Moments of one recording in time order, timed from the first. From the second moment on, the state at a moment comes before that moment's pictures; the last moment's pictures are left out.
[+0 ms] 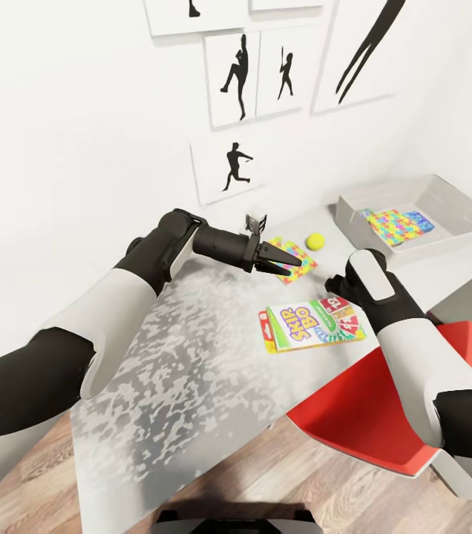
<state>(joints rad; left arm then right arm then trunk) -1.47 -0.17 -0.33 -0.59 0.07 1.04 -1.55 -1.21 -0.09 0.13 -0.81 -1.12 0.75 -1.11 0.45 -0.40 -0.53</state>
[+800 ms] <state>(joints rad) -1.46 -0.17 -0.33 -0.59 0.07 1.04 -1.55 -1.21 -0.09 0.14 -0.81 -1.12 0.75 -1.11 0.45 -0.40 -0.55</state>
